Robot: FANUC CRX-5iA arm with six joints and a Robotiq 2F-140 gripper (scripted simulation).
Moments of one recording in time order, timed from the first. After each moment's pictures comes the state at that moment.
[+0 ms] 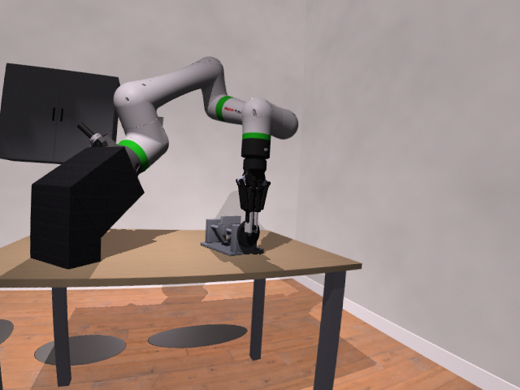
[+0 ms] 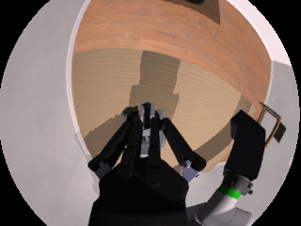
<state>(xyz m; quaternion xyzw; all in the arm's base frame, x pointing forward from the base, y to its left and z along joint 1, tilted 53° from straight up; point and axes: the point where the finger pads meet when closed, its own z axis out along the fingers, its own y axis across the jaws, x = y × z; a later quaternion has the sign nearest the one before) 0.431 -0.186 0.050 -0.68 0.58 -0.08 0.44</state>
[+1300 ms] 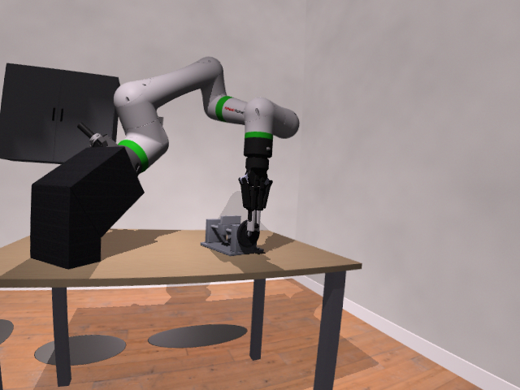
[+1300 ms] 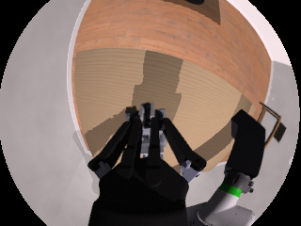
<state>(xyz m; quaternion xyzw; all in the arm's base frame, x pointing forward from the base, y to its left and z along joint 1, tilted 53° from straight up) 0.435 -0.189 0.060 -0.68 0.58 -0.08 0.44</state>
